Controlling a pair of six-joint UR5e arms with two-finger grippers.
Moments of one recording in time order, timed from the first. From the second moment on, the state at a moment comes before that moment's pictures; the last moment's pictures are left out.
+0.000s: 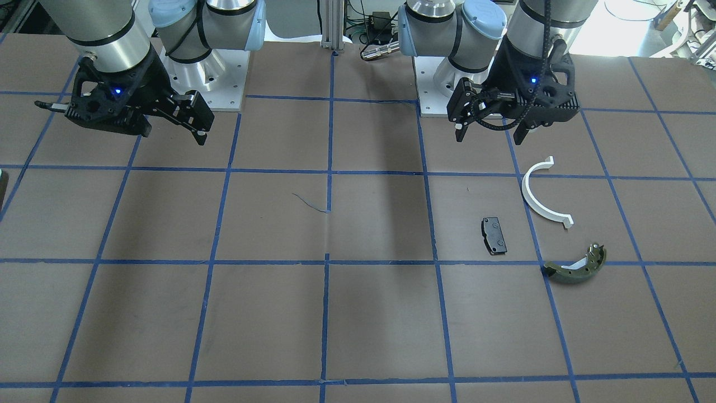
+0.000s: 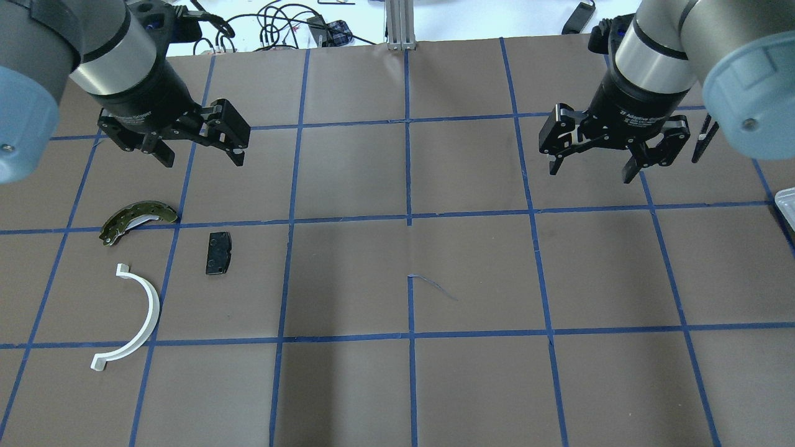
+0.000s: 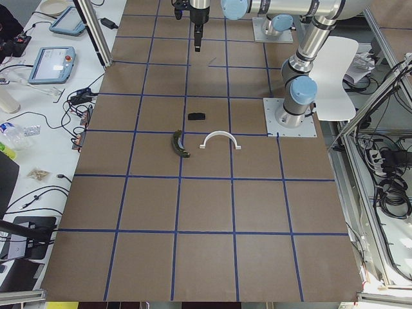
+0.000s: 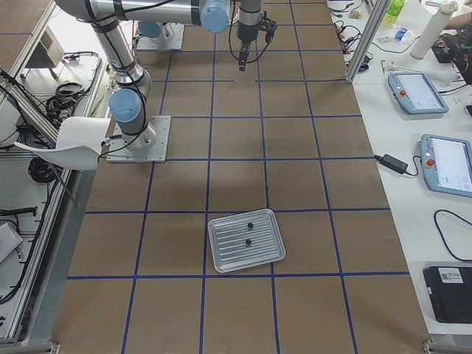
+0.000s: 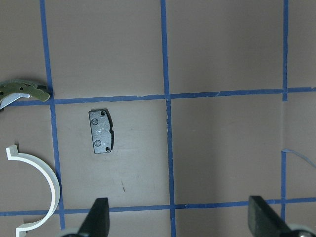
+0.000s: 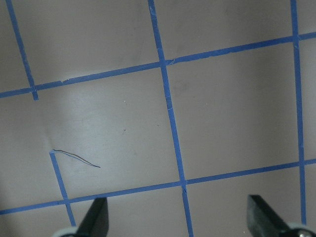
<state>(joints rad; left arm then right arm) -1.56 -1.51 -1.62 -1.53 1.57 0.05 1.55 -1.62 1.67 -1.56 -1.54 0.15</state>
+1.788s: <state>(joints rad) -1.56 -1.51 -1.62 -1.53 1.57 0.05 0.80 -1.38 1.68 -1.89 -1.62 -0.82</state>
